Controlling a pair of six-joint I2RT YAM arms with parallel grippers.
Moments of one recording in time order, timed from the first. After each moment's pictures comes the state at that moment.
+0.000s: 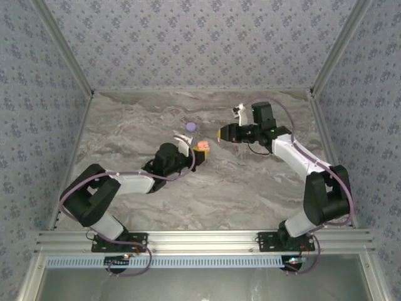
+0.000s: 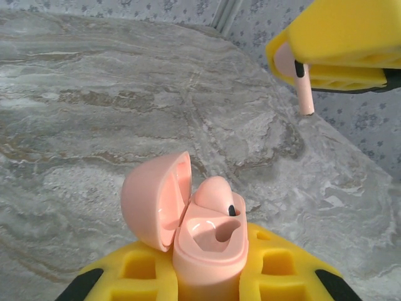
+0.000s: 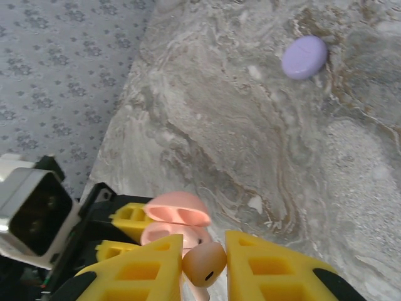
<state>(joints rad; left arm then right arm) -0.73 1.57 0.60 0.72 0.21 -0.40 0.32 1.52 1.09 -0.25 -0.74 0.39</state>
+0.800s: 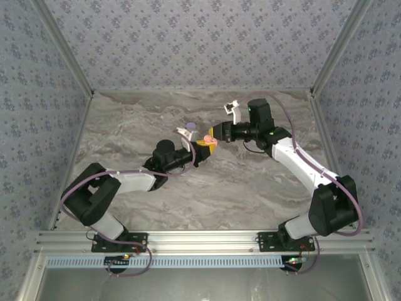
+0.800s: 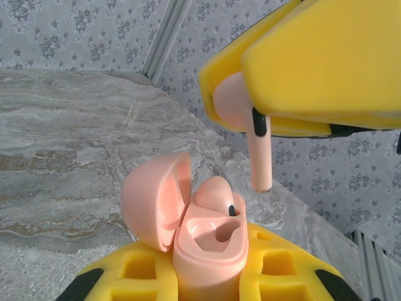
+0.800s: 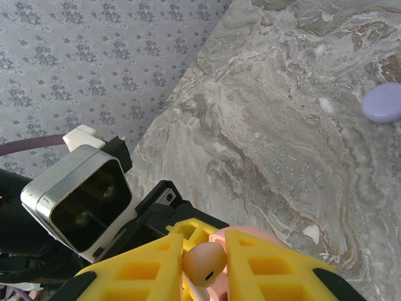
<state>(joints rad) -0.73 1.58 0.64 0.89 0.36 -0.50 0.41 1.43 1.12 -0.20 -0.76 0.37</state>
